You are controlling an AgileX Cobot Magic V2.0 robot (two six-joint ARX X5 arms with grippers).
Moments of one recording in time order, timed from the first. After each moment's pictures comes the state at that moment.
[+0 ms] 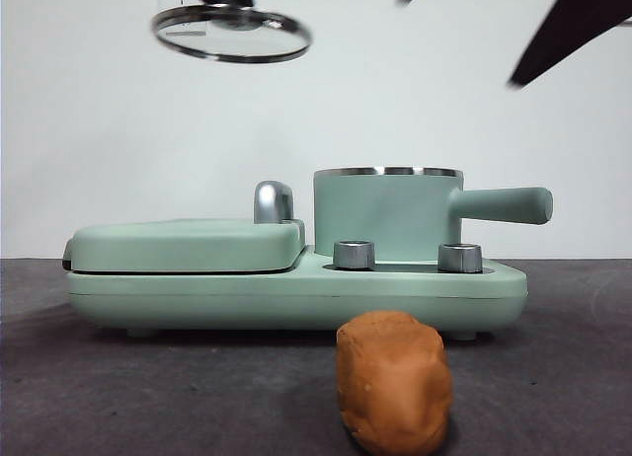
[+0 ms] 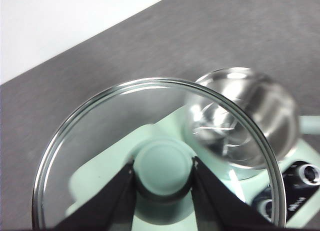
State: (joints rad) left arm -0.43 1.67 1.92 -0.90 0.12 0.17; right arm 0.75 1.18 1.17 -0.98 -0.19 0.41
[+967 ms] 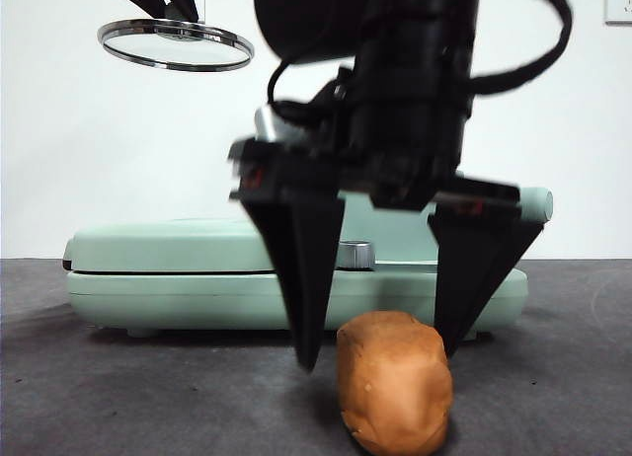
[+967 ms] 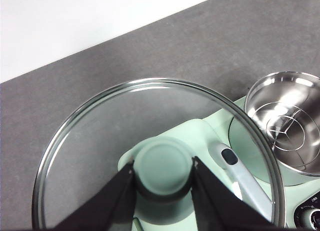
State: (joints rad) left arm -0.29 1.67 1.92 -0.89 0.14 0.17; right arm 0.91 1.72 1.17 -0.89 -0.09 0.45
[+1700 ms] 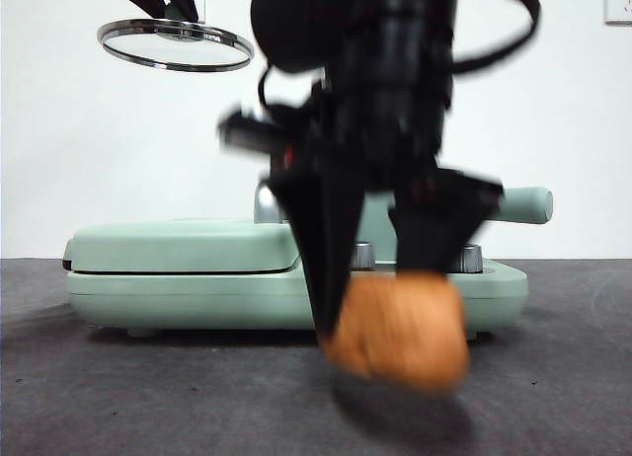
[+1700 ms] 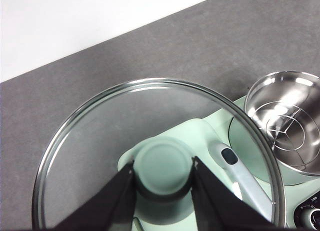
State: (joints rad) left arm -0.29 1.67 1.92 -0.90 0.14 0.17; right arm 0.86 1.77 1.31 -1.03 -0.19 0.41
